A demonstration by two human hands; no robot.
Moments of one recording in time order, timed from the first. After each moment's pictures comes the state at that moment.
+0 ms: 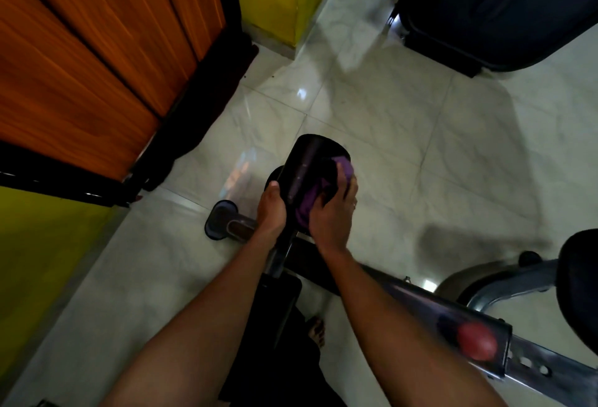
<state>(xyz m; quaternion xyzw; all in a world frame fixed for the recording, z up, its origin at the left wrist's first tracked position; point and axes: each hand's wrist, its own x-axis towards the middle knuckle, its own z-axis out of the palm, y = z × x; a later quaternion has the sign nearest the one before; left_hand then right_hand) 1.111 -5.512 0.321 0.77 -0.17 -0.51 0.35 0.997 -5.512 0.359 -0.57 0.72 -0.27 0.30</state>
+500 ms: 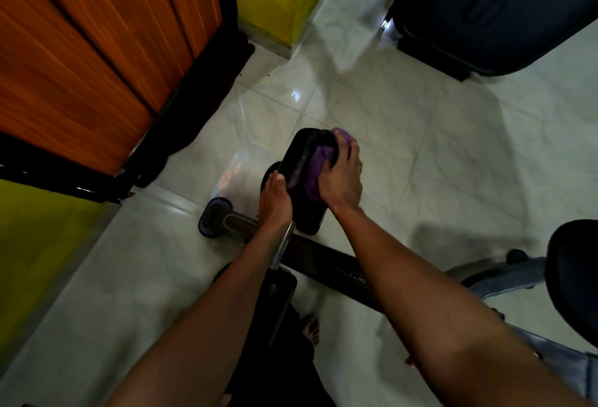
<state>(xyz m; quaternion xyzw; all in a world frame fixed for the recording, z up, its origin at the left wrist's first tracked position) 1.104 -5.504 0.346 0.75 -0.24 -0.50 0.36 0.987 -5.570 0.368 -0.63 0.70 -0.19 0.27</state>
